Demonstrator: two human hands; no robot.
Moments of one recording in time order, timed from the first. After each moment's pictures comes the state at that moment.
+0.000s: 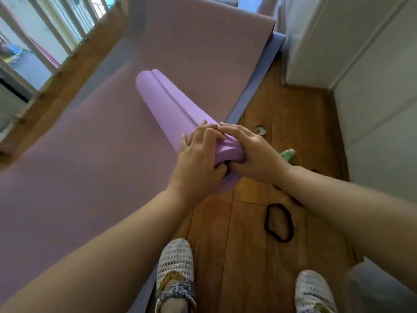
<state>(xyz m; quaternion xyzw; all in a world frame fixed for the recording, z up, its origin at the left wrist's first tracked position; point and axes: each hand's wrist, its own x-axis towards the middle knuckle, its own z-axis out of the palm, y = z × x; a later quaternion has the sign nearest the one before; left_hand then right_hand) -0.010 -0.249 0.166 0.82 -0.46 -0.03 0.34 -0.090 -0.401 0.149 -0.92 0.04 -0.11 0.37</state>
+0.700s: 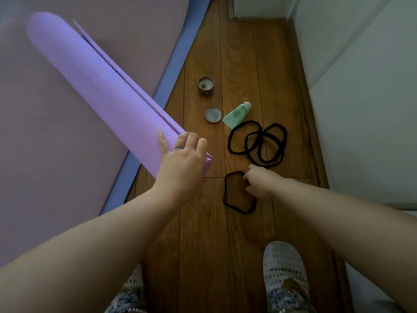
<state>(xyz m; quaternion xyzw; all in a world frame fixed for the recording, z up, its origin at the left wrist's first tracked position) -0.087 -0.341 0.033 0.81 -0.58 -0.06 -0.04 -0.237 -0.479 -0.052 -0.84 0.32 0.40 0.17</state>
